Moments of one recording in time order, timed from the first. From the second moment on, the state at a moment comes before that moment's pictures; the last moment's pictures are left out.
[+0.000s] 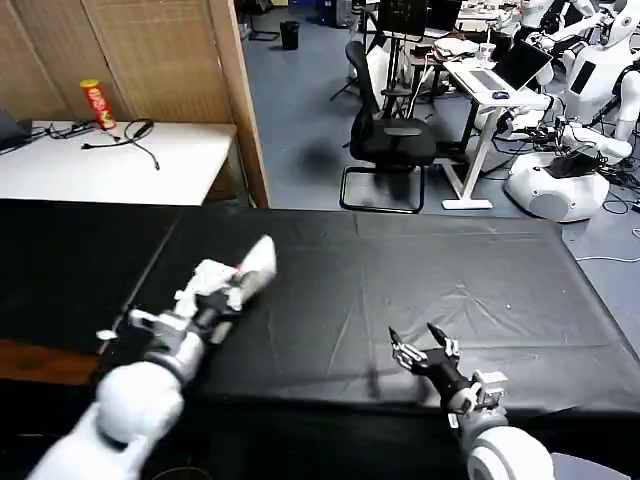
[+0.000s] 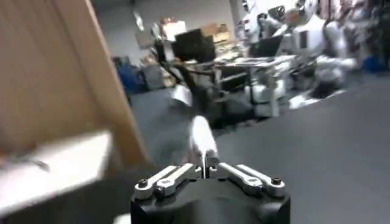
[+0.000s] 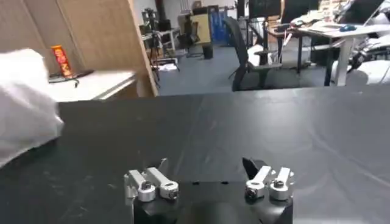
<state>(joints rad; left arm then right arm) 1.18 -1.01 -0.27 -2.10 -0.40 0.46 -0.13 -1.50 1.24 0.47 2.18 0.47 -0.47 0.07</state>
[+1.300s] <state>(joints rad) 1.26 -1.15 -0.26 -2.05 -0.30 0.34 -0.07 -1.09 1.39 0.18 1.77 0.58 -0.53 0.10</state>
